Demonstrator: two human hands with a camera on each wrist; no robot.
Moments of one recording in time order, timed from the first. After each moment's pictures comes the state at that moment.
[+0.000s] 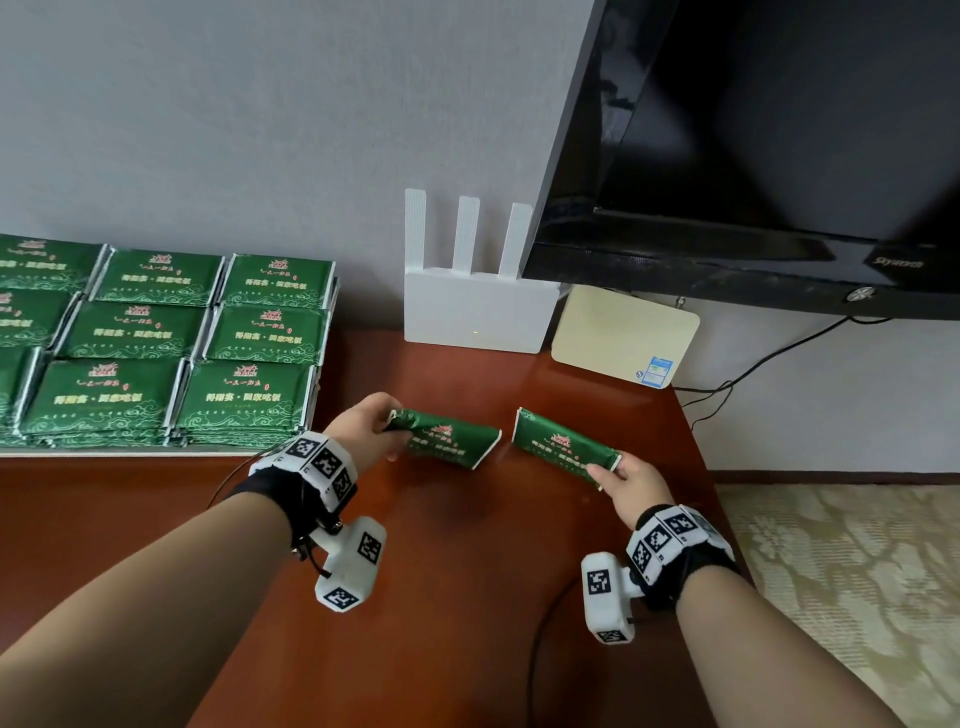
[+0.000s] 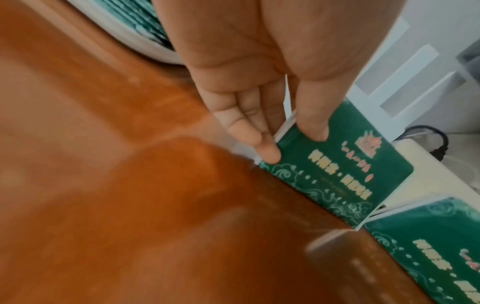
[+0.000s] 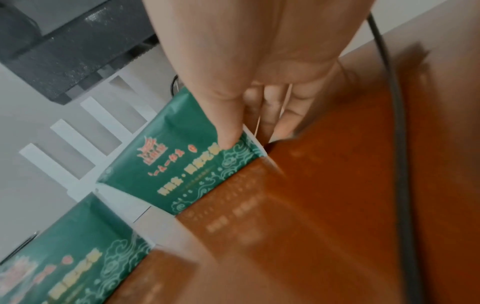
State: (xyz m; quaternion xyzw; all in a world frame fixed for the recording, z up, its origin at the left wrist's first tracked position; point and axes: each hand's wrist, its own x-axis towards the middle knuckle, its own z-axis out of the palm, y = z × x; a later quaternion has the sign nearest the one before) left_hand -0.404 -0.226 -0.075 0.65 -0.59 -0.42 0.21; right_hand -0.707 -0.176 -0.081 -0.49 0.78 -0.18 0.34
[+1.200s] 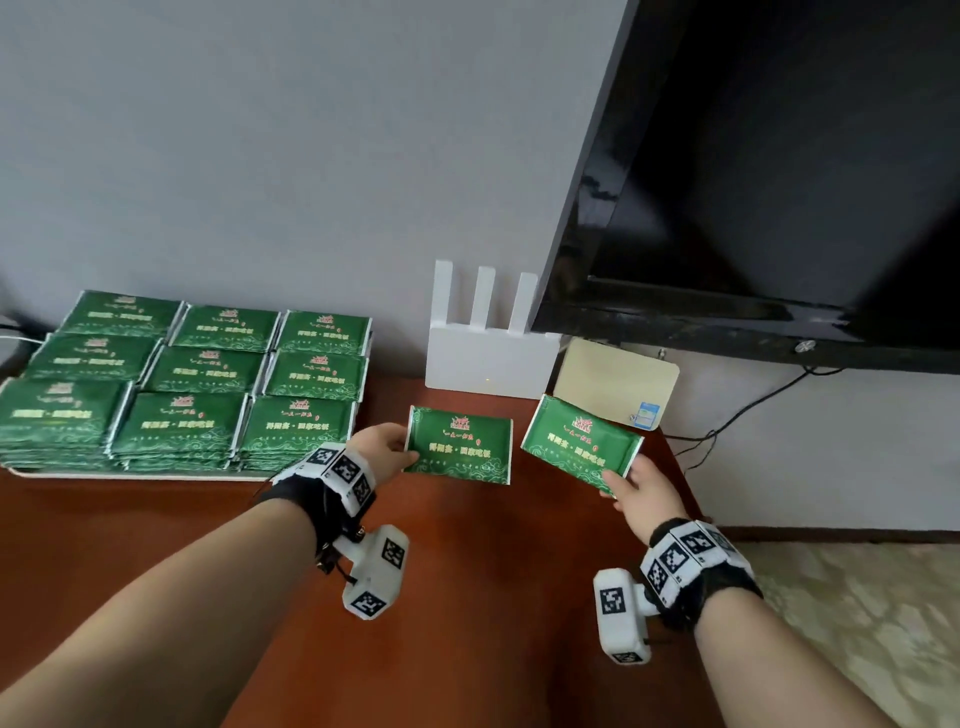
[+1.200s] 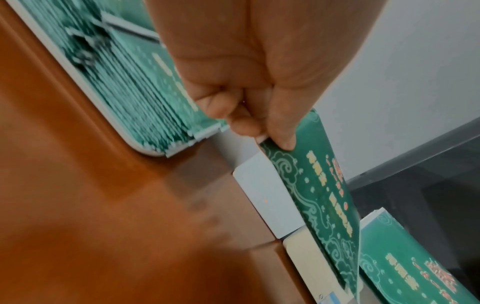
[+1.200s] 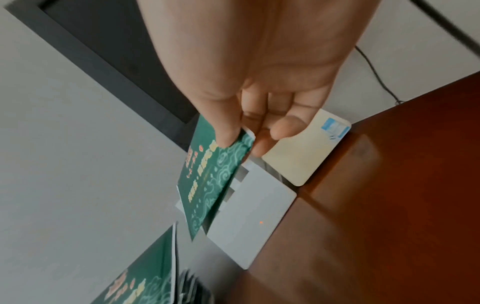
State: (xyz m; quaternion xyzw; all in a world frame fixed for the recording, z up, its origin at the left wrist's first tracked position) left_hand -0.388 -0.191 -0.011 0.66 -0.63 -0.39 0.16; right_hand -0.680 -0.146 -0.018 -0.51 0.75 -0.27 0.31
